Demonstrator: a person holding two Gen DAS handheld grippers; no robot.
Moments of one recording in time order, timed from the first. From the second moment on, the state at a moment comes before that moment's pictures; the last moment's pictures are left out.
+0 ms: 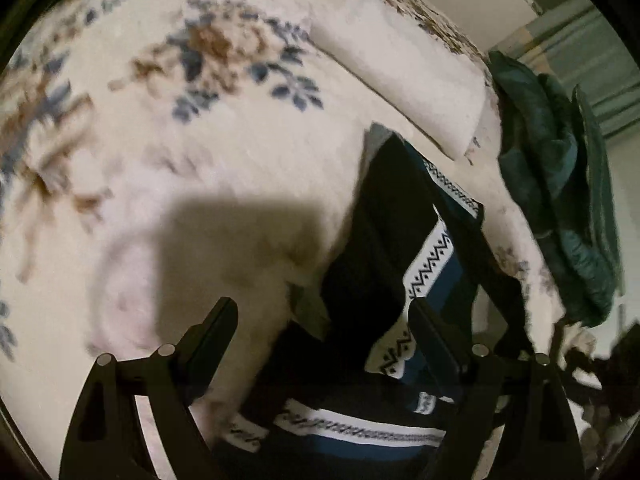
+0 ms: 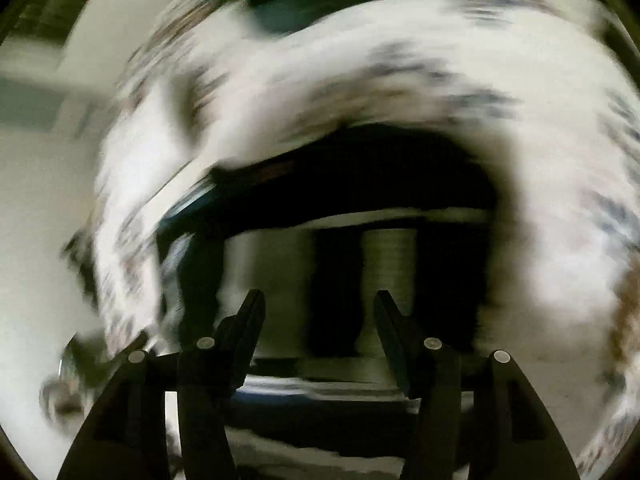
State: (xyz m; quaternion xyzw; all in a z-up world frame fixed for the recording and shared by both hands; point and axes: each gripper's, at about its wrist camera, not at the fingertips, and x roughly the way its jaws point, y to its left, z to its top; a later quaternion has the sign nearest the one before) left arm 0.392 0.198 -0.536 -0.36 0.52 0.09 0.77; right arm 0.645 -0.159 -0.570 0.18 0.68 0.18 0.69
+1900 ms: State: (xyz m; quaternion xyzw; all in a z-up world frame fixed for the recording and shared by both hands) left arm 0.405 0.143 -0.535 -0.35 0.54 0.10 0.76; right arm 0.736 -0.031 -0.647 0.07 0.73 0.27 0.62
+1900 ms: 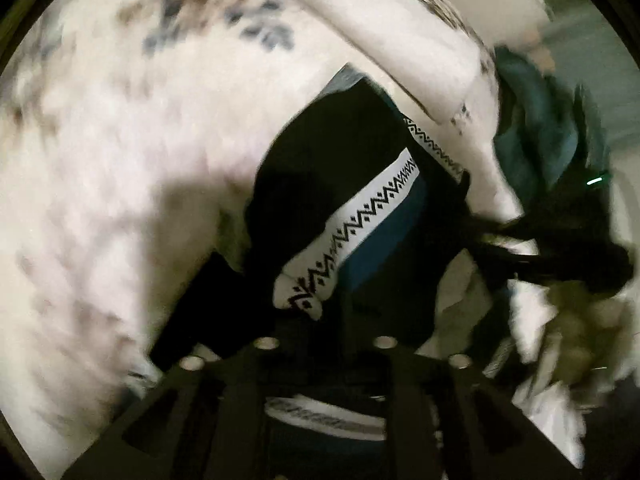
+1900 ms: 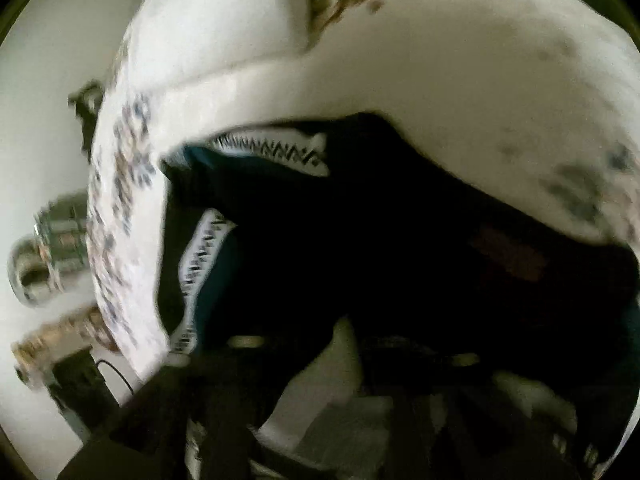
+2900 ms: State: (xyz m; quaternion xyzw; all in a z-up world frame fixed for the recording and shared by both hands) left arm 0.243 -0.143 -0.512 -0.13 0.64 0.21 0.73; right arm 0.757 -0.320 -0.701 0.12 0.78 0.23 0.57
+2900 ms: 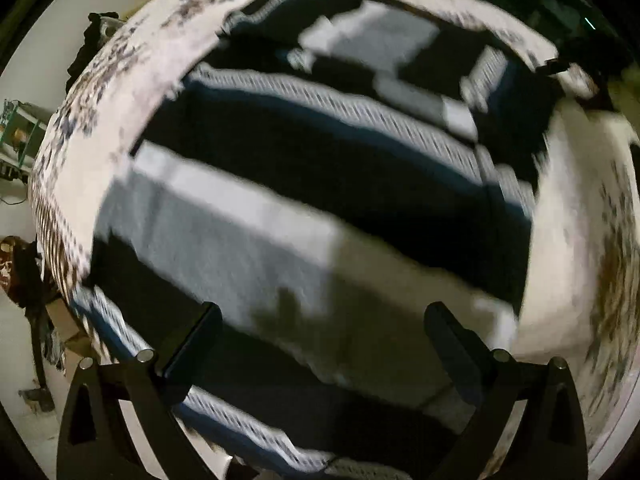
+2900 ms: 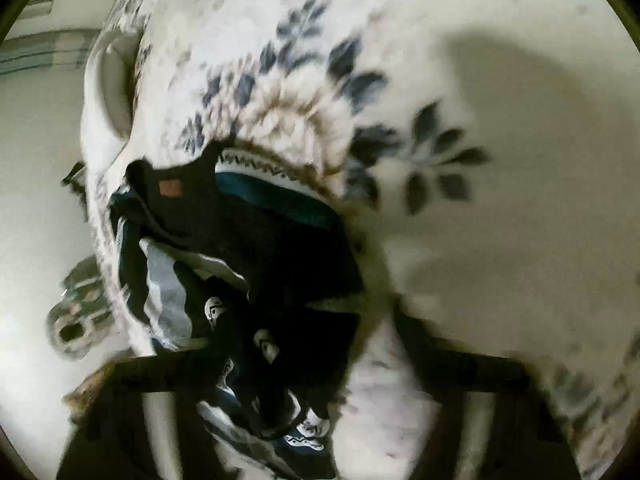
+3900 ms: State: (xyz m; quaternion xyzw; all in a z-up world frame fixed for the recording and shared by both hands) left arm 0.197 -0.280 -0.564 -0.12 0.66 0.04 0.74; right arm 0.760 -0.350 -0.712 0.19 0.77 0.23 0.57
